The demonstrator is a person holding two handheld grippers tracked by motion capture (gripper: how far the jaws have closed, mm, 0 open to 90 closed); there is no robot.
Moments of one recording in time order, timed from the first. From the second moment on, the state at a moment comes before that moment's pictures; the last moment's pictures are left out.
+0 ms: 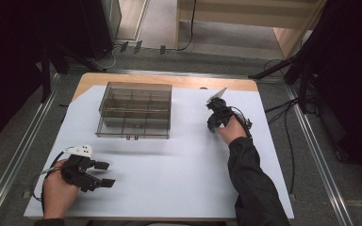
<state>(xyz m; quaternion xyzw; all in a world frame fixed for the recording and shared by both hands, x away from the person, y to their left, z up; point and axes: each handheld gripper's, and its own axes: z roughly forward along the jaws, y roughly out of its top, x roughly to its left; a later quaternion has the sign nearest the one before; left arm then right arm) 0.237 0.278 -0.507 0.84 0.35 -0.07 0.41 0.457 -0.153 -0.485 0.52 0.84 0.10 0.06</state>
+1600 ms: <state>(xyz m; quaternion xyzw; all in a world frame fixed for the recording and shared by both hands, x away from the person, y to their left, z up) 0.240 0.278 -0.507 0.84 0.35 -0.07 0.40 0.447 -0.150 -0.472 0.49 0.86 0.17 0.02</state>
